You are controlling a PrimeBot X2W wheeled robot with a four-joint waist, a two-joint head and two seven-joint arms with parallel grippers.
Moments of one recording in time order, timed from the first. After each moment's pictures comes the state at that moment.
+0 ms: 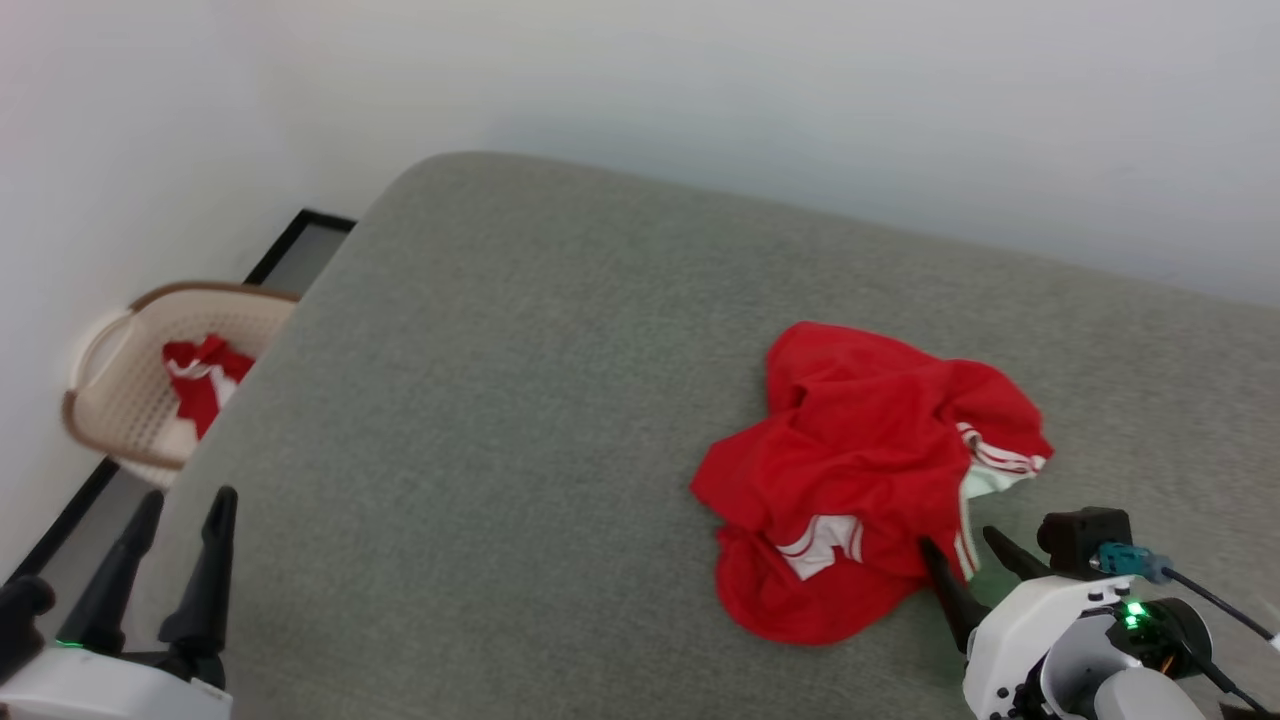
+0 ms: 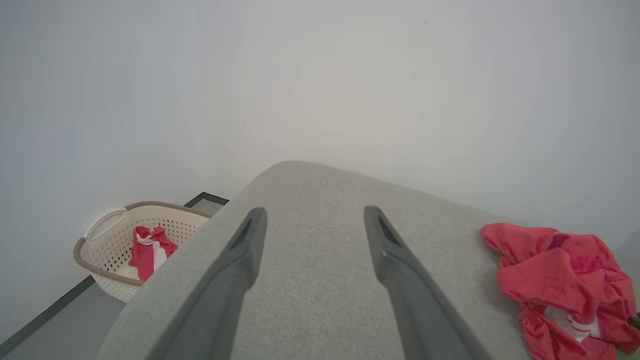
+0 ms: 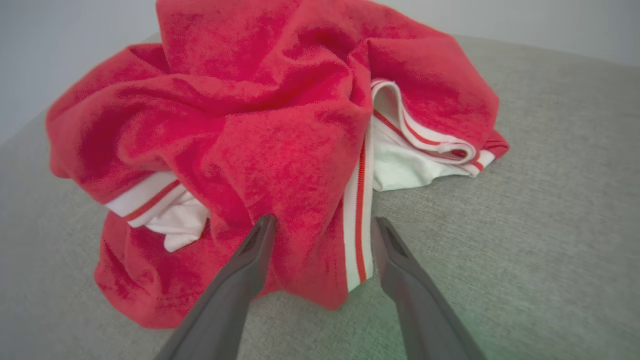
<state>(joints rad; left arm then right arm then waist) 0.02 0.64 -0.13 0.06 -0.86 -0.05 -0.26 -0.24 -0.17 0.20 0.47 0.34 0.13 0.07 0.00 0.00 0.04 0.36</state>
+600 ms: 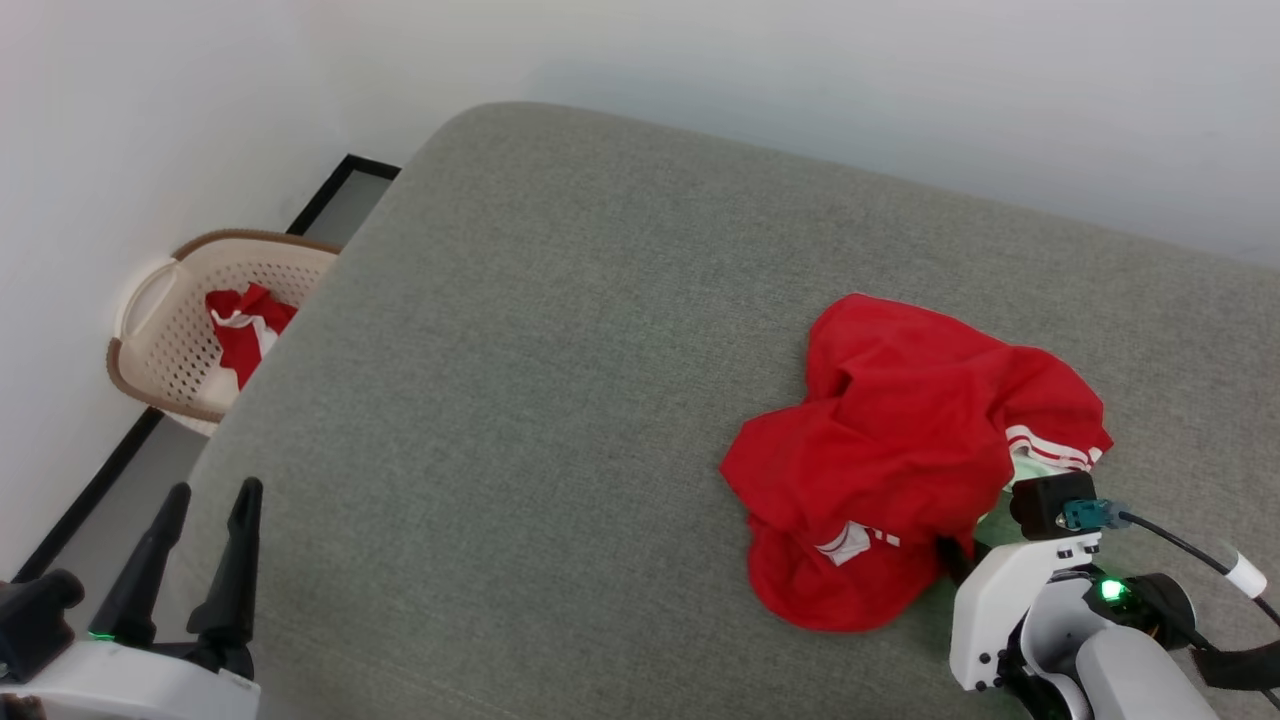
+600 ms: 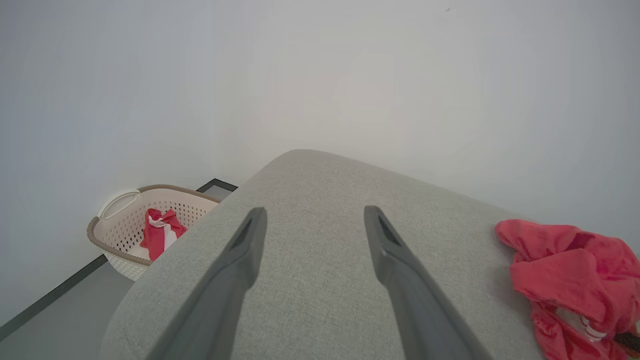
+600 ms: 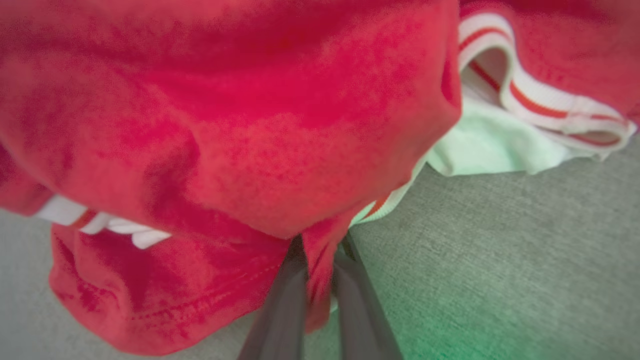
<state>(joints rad) -0.01 0.58 -0.14 0.07 -0.83 -0.06 -0.26 -0.34 -0.14 0.19 0.59 0.29 0.13 0.21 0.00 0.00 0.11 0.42</state>
